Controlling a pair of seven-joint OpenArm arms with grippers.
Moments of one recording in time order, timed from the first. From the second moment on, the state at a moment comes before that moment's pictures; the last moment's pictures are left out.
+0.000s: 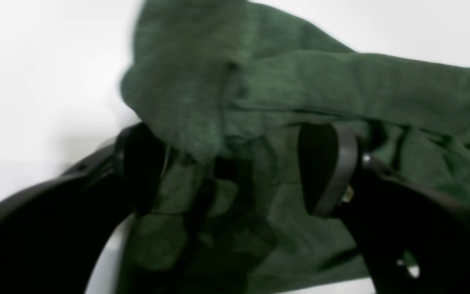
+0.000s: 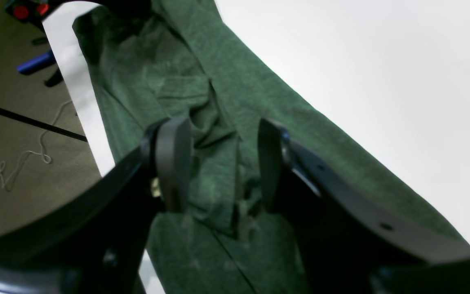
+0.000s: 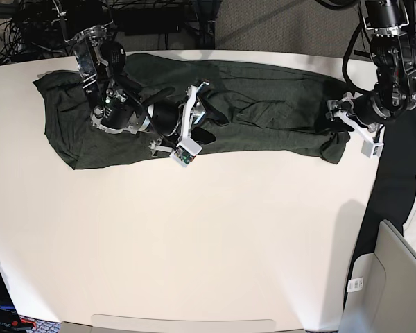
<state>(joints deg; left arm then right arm) 8.5 -24.2 -18.4 85.3 -49.5 -17.8 61.2 1.0 11.5 -18.2 102.8 34.9 31.9 -54.9</state>
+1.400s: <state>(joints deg) 12.8 -22.6 -16.0 100.8 -48.8 -17.3 58.4 -5.4 17.3 -6.7 109.0 35.1 32.1 -54.8</state>
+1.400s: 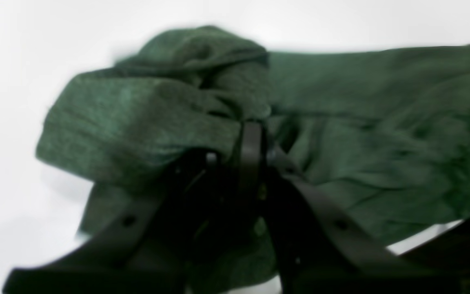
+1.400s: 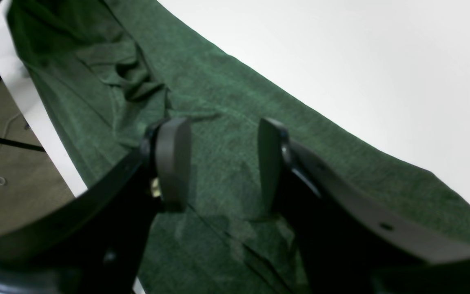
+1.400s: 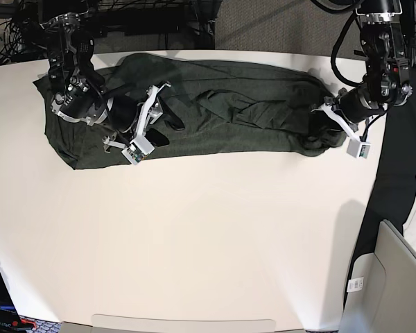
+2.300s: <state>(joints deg) 14.4 -0.8 -4.0 109.3 -53.2 -17.3 58.5 -7.9 18.8 6.1 109.1 35.1 32.3 -54.9</state>
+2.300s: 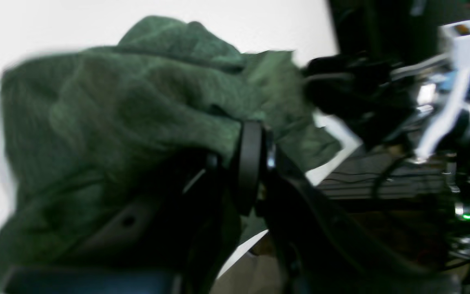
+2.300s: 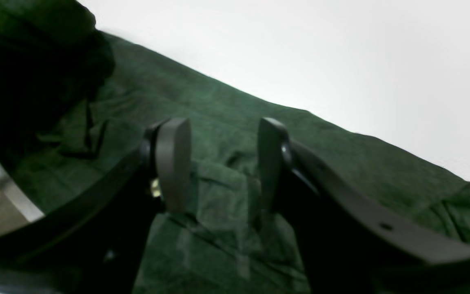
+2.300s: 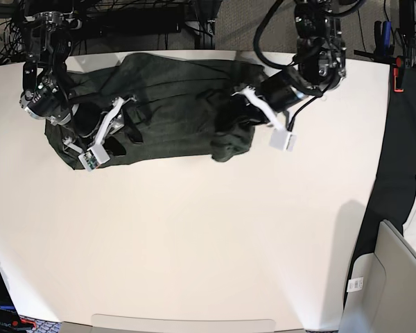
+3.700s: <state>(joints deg) 3.1 -3.9 12.0 99.1 -53.0 -16.9 58.2 -7.9 18.4 9.6 109.1 37.1 38.7 -55.0</state>
